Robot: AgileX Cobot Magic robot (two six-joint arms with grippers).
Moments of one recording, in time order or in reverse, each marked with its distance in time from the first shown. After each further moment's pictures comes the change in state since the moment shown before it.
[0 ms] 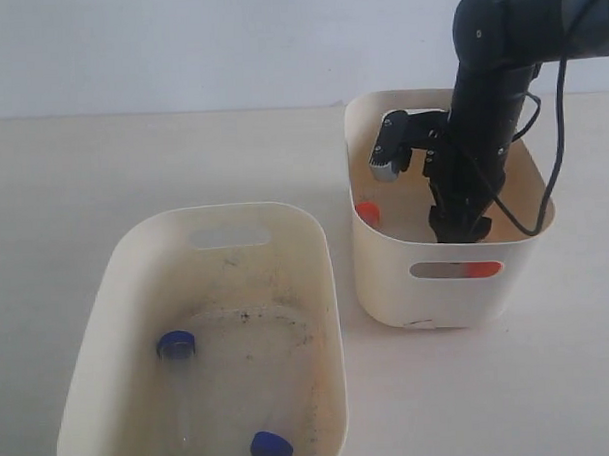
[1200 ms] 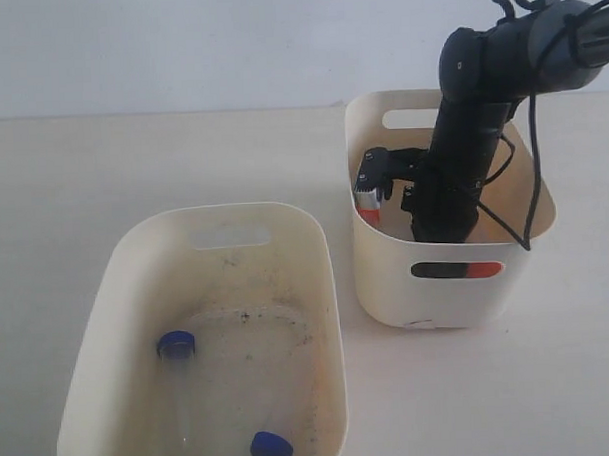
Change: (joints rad) left arm 0.000 0.000 0.000 0.000 0.000 0.000; right arm 0.000 0.111 -0.009 0.196 0.046 -0.172
